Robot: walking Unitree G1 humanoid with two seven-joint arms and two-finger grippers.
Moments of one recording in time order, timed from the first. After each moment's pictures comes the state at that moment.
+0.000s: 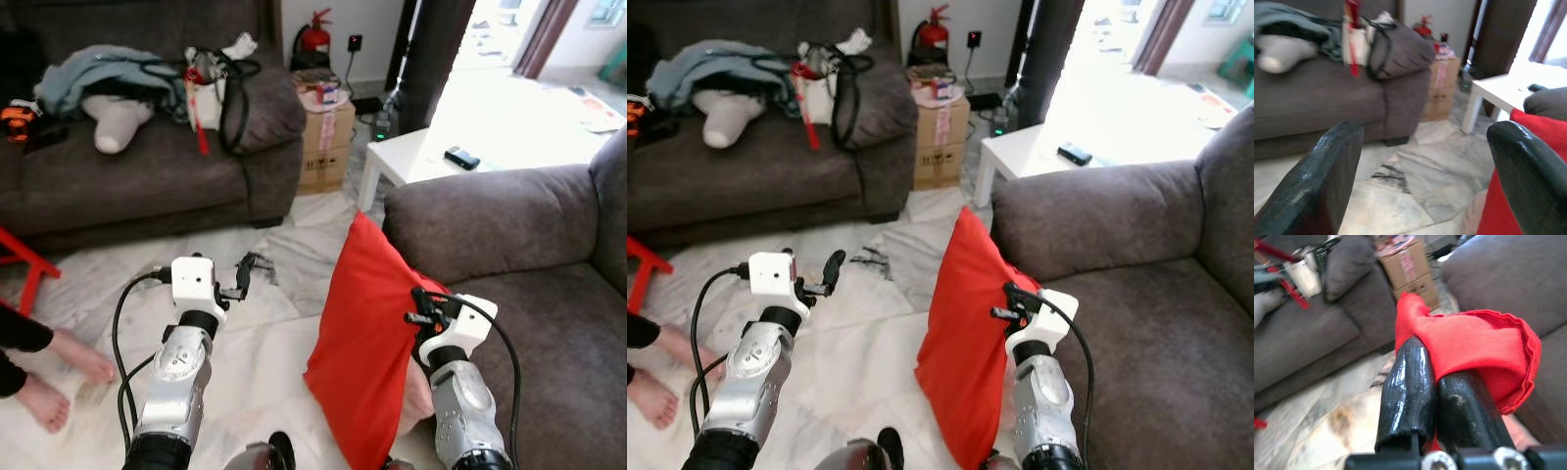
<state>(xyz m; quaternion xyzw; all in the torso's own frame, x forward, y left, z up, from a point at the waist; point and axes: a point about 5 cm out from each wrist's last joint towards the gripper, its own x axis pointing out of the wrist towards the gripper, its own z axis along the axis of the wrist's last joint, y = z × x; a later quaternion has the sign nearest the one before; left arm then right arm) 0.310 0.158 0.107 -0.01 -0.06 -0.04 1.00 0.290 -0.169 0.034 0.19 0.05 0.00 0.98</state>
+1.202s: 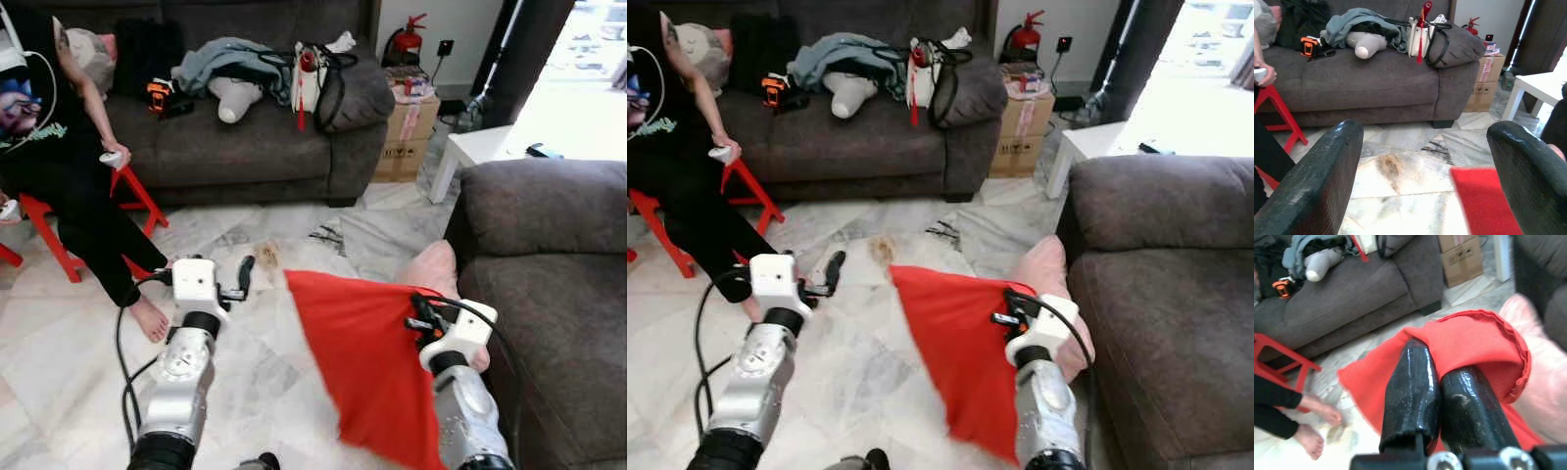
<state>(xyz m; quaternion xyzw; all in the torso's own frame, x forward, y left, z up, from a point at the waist) 0.308 0.154 0.099 -0.01 -0.05 -0.03 1.00 0.288 -0.178 0.032 0.18 0.06 0.00 0.98</state>
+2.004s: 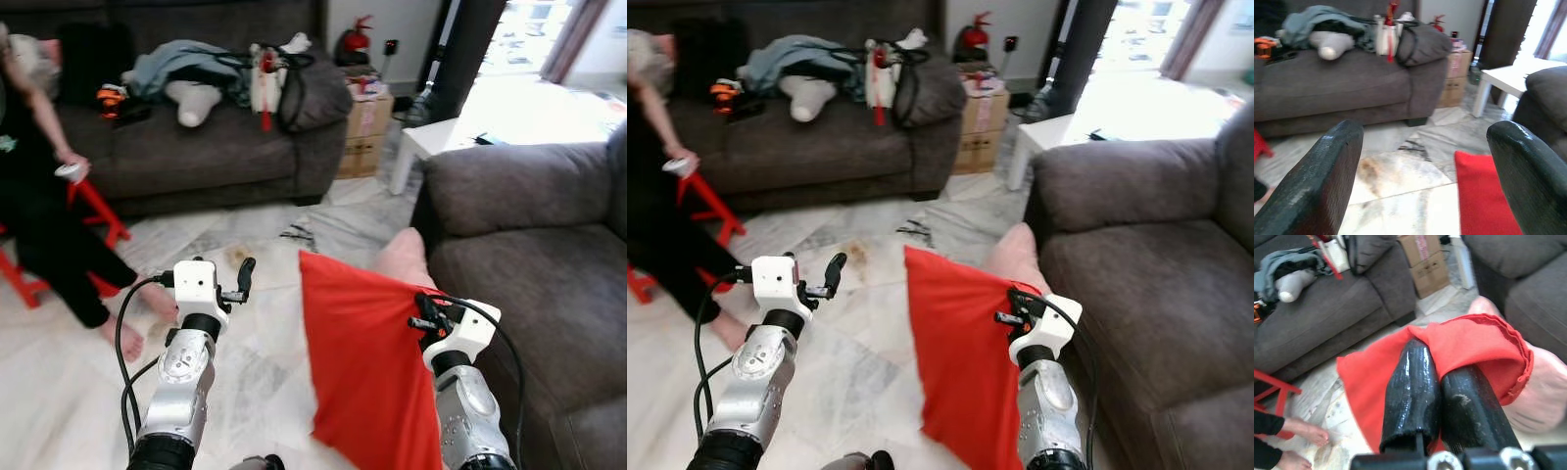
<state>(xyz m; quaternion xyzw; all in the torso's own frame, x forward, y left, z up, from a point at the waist) 0.308 0.161 0.097 -0.01 -0.05 -0.02 1.00 0.290 -0.169 0.033 0.19 0.06 0.01 0.98</state>
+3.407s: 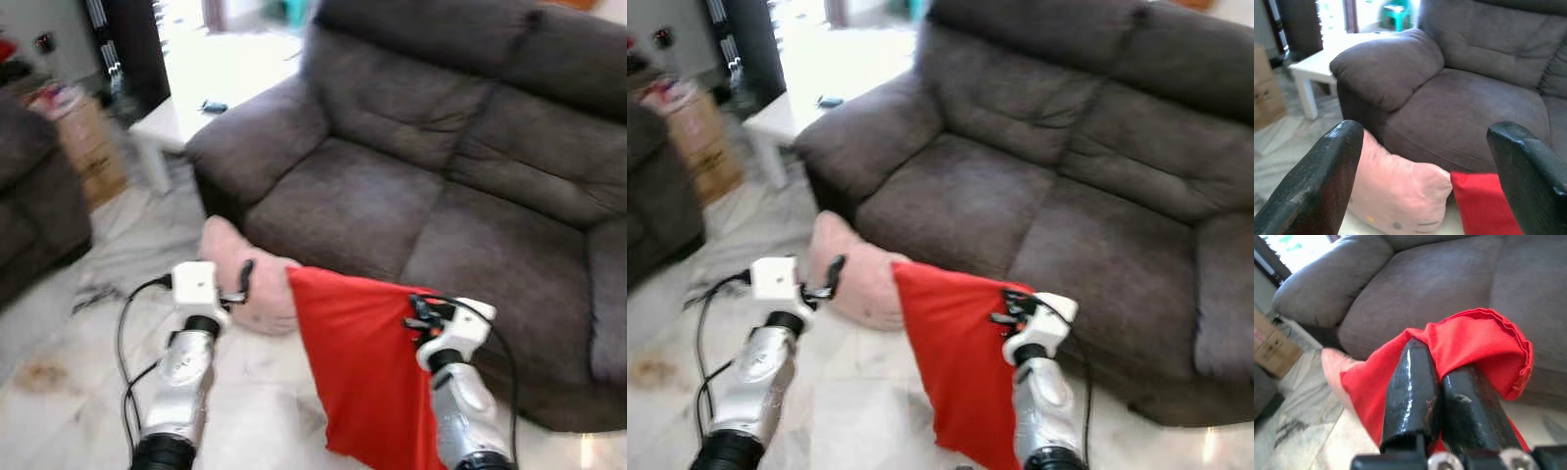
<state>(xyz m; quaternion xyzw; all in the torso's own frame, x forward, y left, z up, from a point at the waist) 0.307 0.166 0.094 -0.02 -0.05 -0.01 1.00 0.295 -0.160 0.035 0.18 0.07 0.03 0.98</state>
